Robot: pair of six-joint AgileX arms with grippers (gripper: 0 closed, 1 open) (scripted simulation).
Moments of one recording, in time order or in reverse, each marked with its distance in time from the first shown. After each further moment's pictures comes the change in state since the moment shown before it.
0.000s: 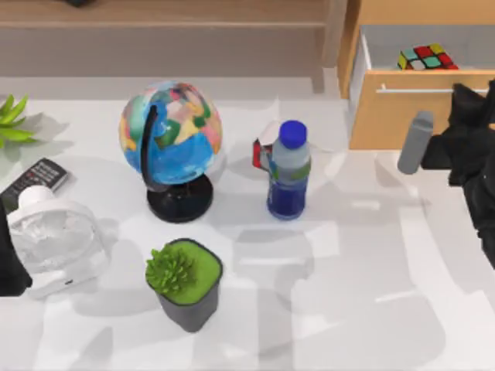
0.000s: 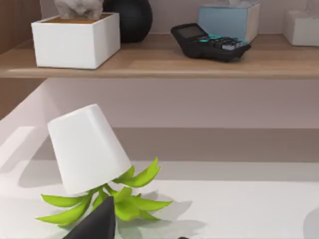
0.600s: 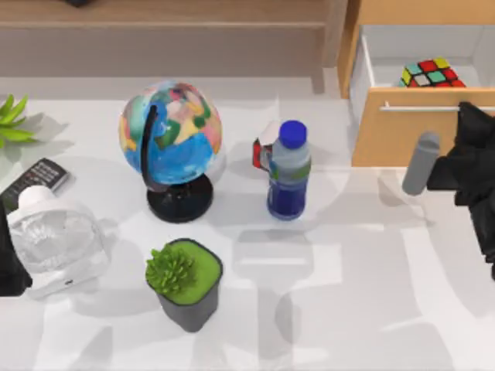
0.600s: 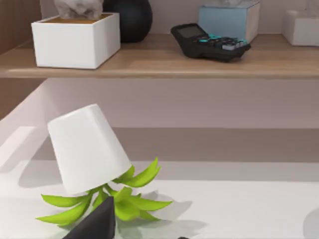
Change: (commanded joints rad) left arm 0.000 0.000 0.000 0.000 0.000 0.000; right arm 0.027 -0.046 -0.125 0.083 0.024 -0.003
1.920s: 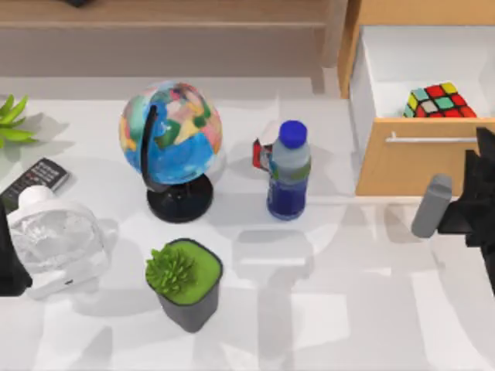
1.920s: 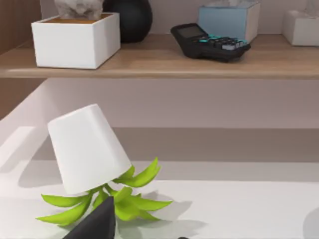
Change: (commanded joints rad) left arm 0.000 0.000 0.000 0.000 0.000 0.000; right arm 0.068 -0.062 -0.229 0.162 0.070 0.003
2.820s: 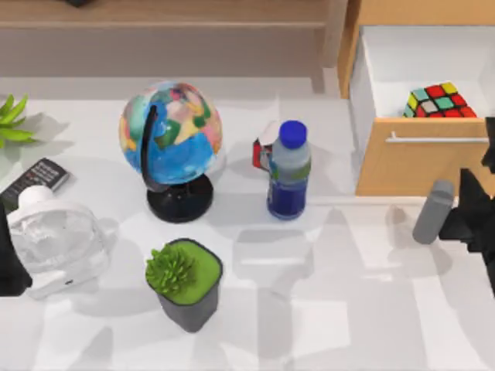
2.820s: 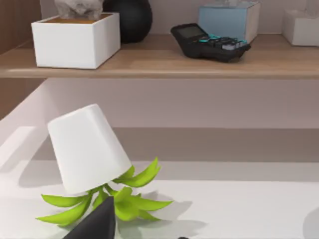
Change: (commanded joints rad) left arm 0.000 0.000 0.000 0.000 0.000 0.000; right arm 0.012 -0.003 -0.027 0.026 0.012 0.000
